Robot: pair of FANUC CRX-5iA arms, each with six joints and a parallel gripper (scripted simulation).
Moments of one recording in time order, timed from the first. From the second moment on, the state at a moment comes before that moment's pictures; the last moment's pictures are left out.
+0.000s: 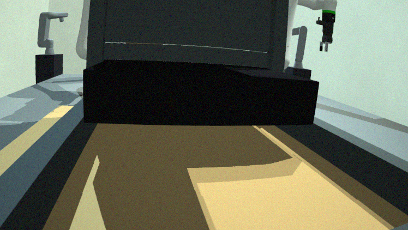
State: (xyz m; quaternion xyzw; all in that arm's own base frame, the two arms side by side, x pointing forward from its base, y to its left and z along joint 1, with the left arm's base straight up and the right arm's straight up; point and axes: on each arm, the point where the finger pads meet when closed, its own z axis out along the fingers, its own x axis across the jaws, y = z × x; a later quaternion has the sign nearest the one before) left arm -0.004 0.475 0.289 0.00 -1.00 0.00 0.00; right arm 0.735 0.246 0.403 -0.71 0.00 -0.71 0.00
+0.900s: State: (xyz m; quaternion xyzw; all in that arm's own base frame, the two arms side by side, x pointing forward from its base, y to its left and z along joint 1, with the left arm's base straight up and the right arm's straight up) left arm -0.004 0.475 0.289 0.00 -1.00 0.00 0.00; right arm 0.744 0.246 0.403 -0.71 0.00 -0.71 0.00
